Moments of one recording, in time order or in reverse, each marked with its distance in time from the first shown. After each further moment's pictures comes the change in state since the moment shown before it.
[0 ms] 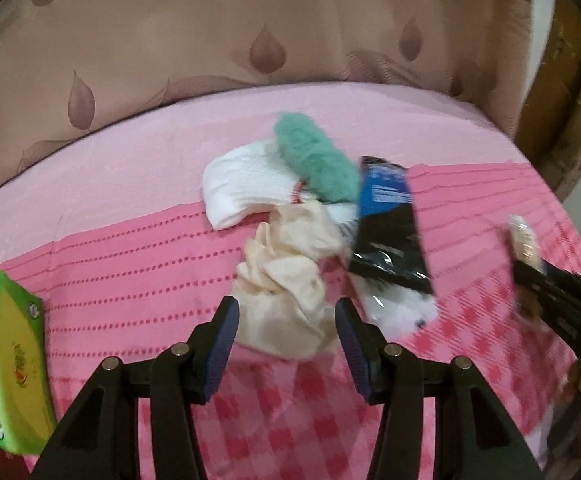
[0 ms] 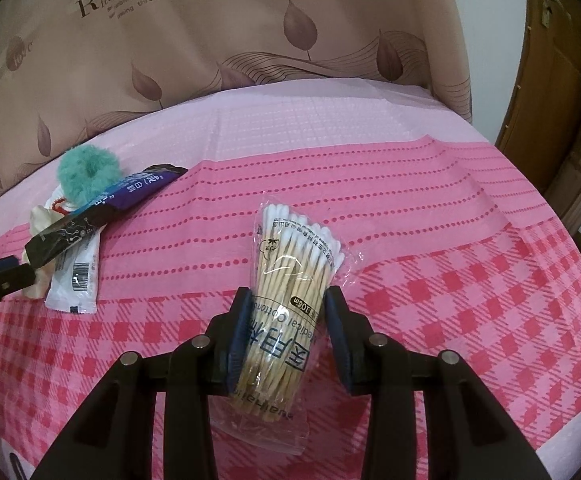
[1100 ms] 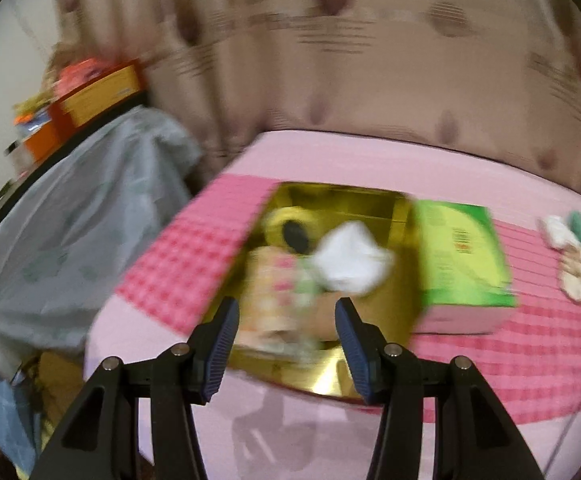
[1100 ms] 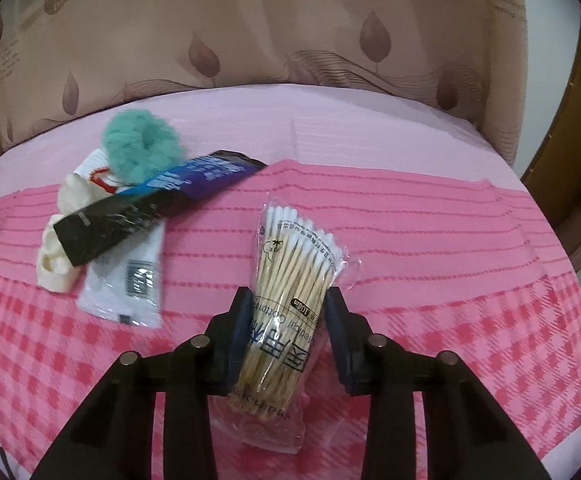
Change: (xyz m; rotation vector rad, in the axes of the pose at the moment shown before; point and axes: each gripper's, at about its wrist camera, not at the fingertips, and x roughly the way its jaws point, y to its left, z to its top) left arm -0.216 0.243 -0.156 -0.403 -0.157 0.523; right arm 0.011 0.072 0.007 -0.161 0.012 -0.029
